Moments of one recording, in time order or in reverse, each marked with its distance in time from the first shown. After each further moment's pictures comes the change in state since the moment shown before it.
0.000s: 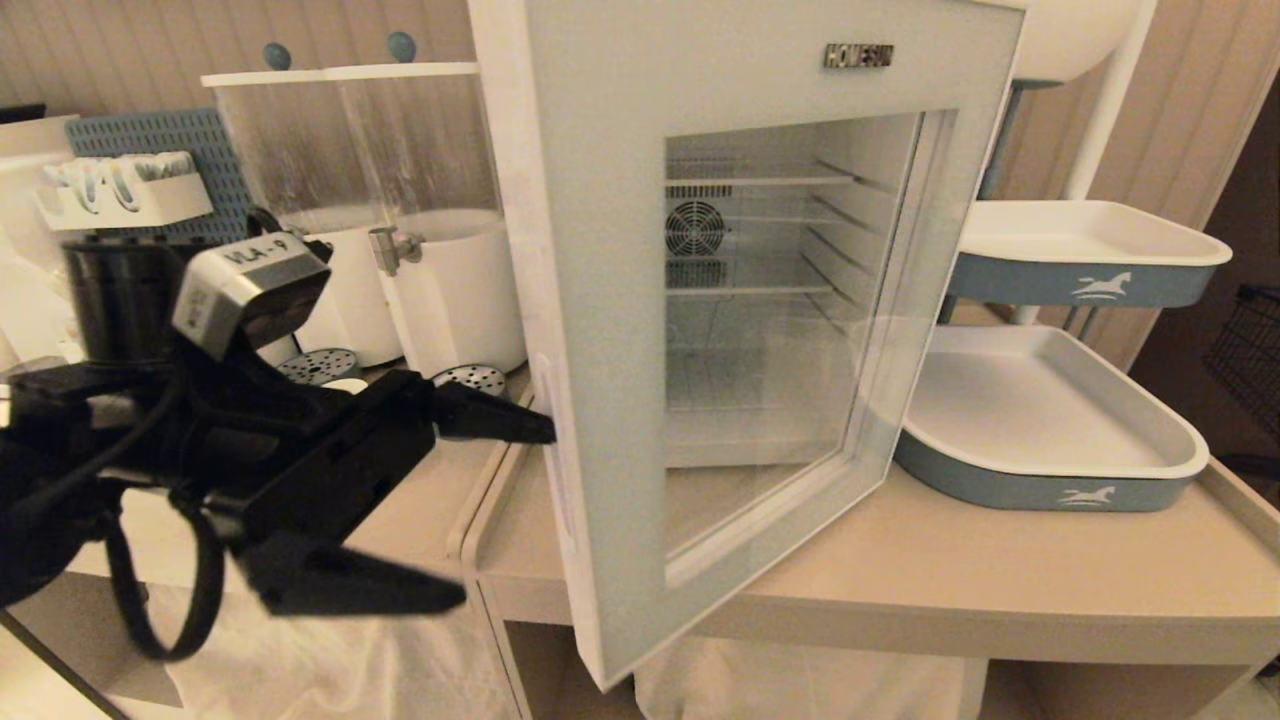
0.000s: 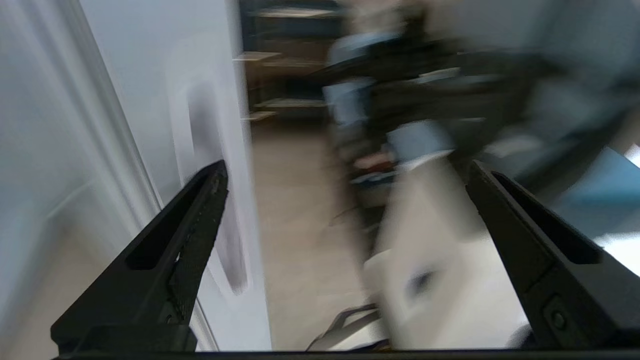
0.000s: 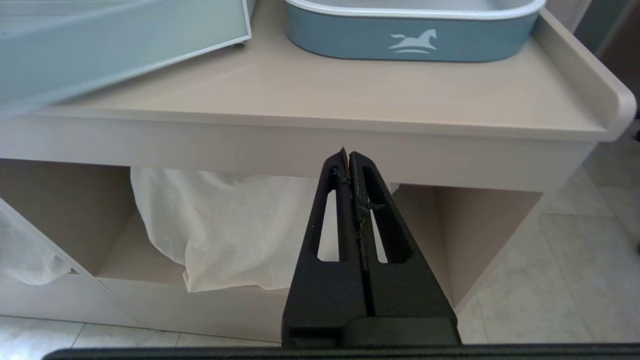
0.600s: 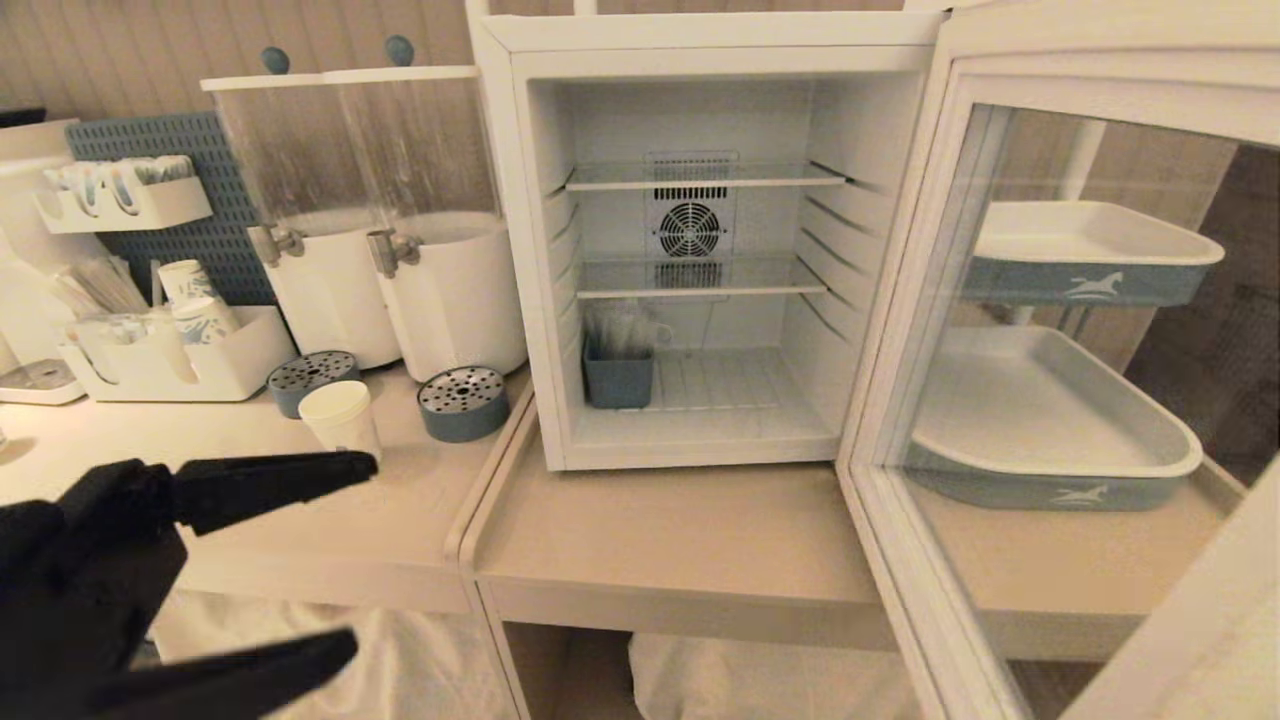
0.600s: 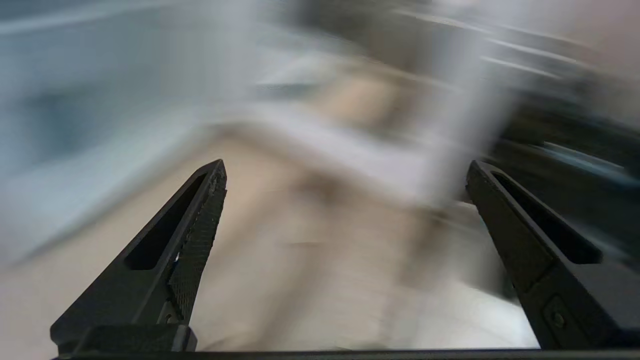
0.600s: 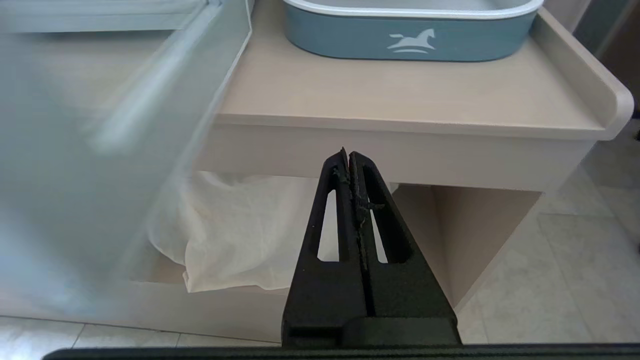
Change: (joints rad) left arm 0.041 -0.521 0.292 0.021 0.660 -0.342; right arm 0.000 0.000 0.000 0.000 -0.001 0.000
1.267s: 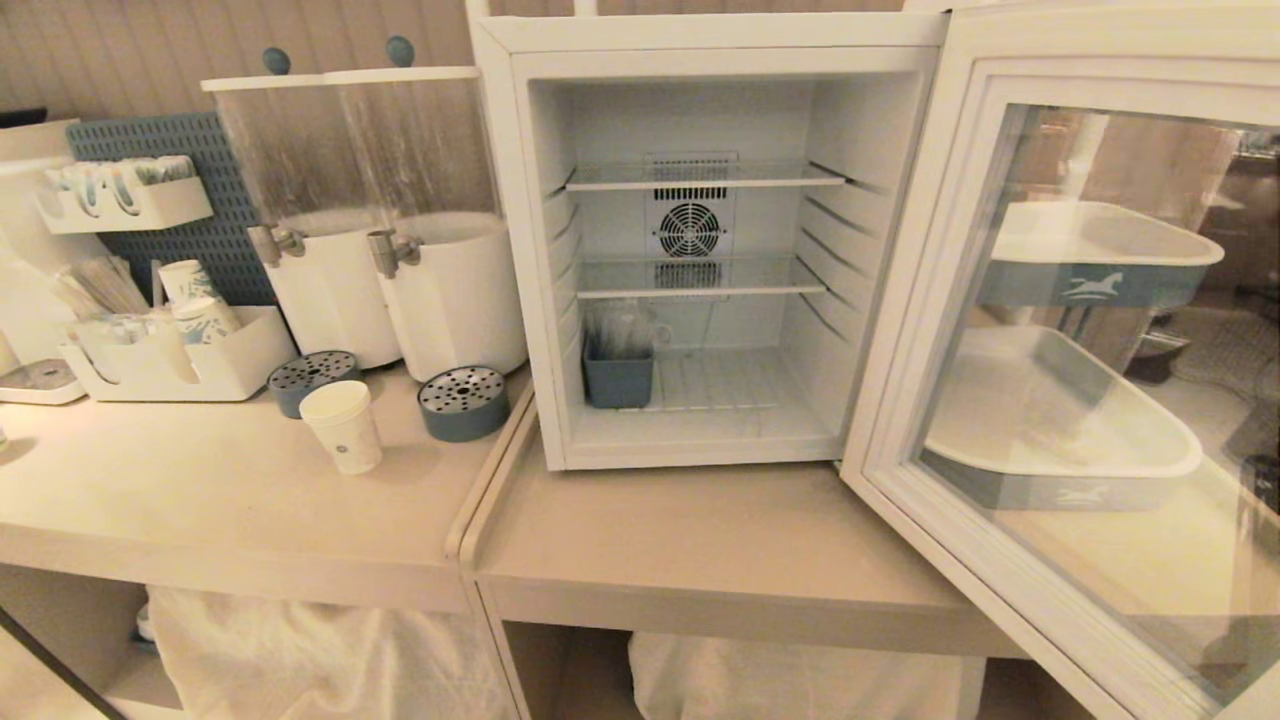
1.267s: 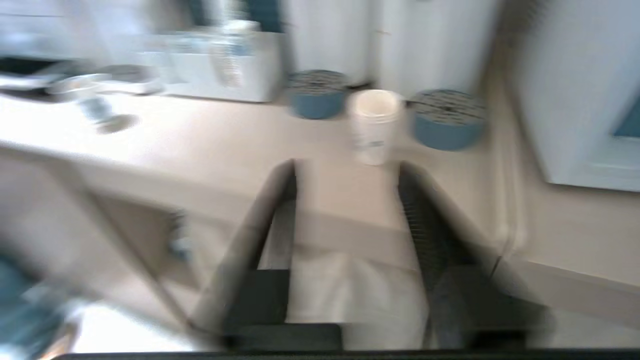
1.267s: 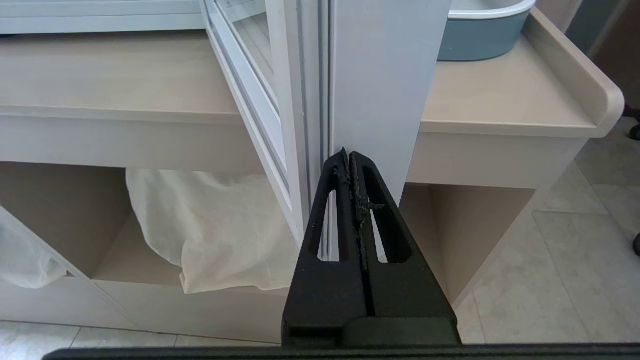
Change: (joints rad) left arm 0.687 -0.406 0.091 0.304 0.654 0.185; right arm 0.000 0.000 0.000 0.000 0.000 0.000
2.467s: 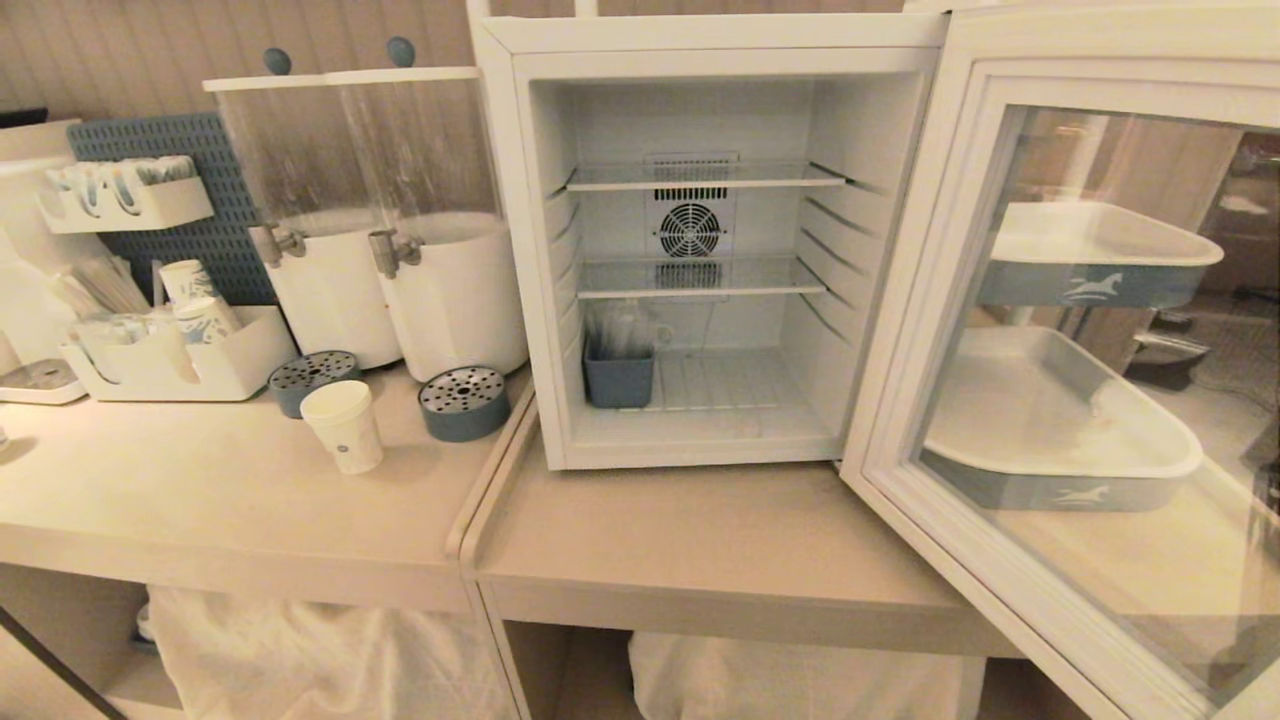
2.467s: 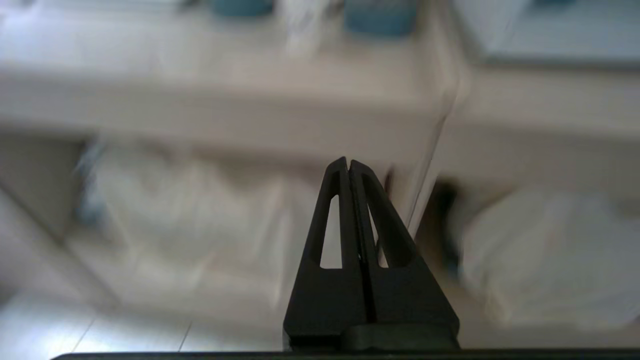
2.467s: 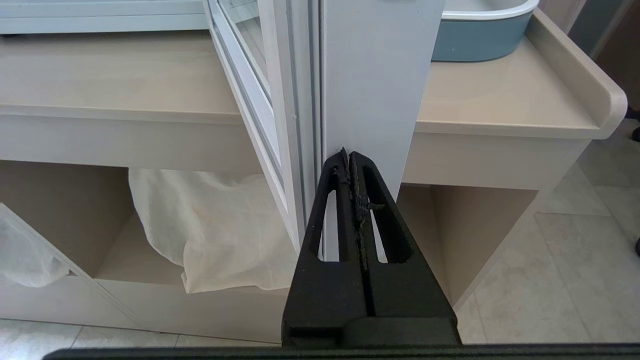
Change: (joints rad) left arm -0.421 -0.569 0.443 0.156 0.215 -0.093; right arm 0.000 0.000 0.000 -0.001 0.002 0.000
